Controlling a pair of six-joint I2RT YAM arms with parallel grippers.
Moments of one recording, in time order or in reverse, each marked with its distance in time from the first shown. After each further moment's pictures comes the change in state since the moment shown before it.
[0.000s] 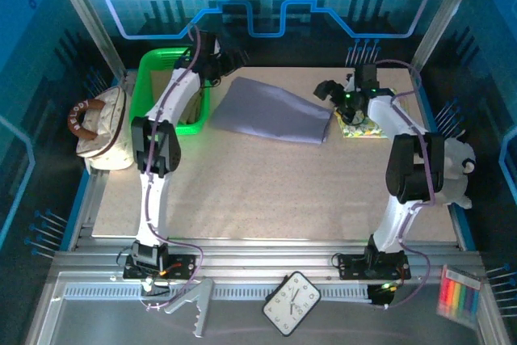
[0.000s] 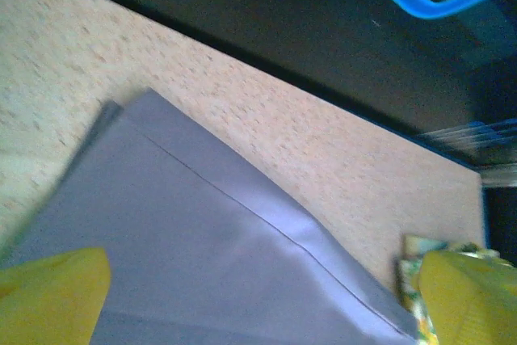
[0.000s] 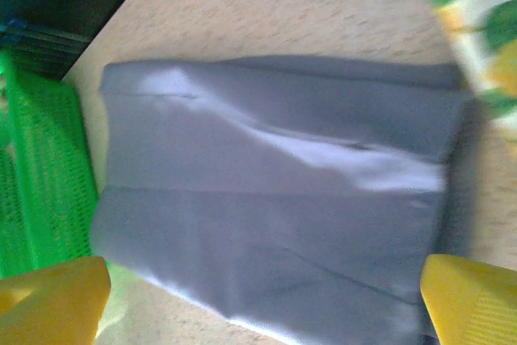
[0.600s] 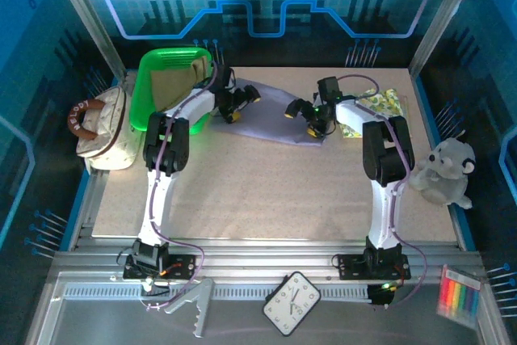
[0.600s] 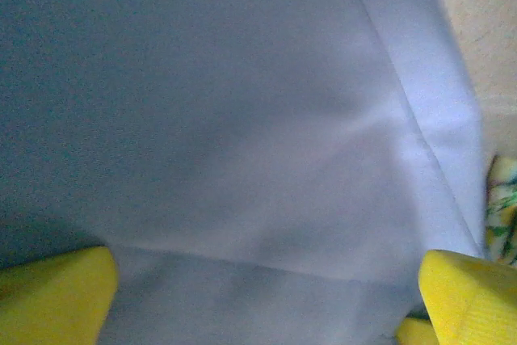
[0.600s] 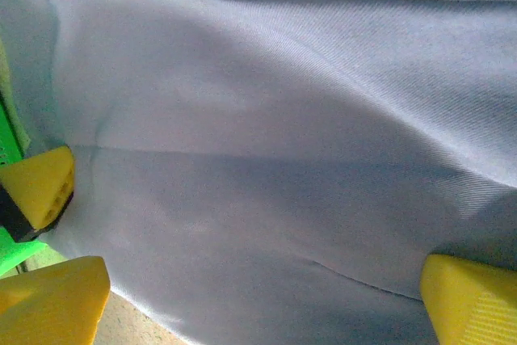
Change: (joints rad) left arm -0.056 0.081 -0.281 0.108 0.130 -0.126; right arm 0.142 0.249 0.063 0.012 -0.018 0.062
